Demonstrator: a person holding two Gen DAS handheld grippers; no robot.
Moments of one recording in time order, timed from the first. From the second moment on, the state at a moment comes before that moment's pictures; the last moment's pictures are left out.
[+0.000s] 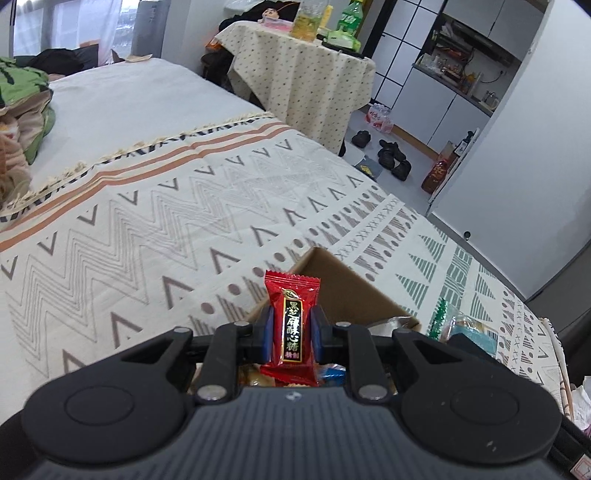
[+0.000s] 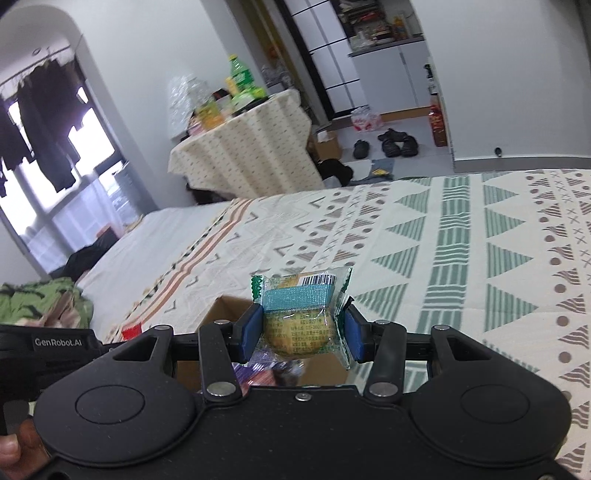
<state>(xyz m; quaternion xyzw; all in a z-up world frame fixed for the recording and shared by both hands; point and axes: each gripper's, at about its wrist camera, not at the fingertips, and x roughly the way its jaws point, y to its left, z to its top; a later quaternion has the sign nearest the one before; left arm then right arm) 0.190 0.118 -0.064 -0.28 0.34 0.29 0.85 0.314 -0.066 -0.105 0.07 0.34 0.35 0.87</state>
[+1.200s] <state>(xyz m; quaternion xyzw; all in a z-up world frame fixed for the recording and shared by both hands) 0.188 0.142 -0.054 -0.25 0.42 0.22 0.84 0.264 -0.088 -0.091 0.09 0.43 0.28 0.85</state>
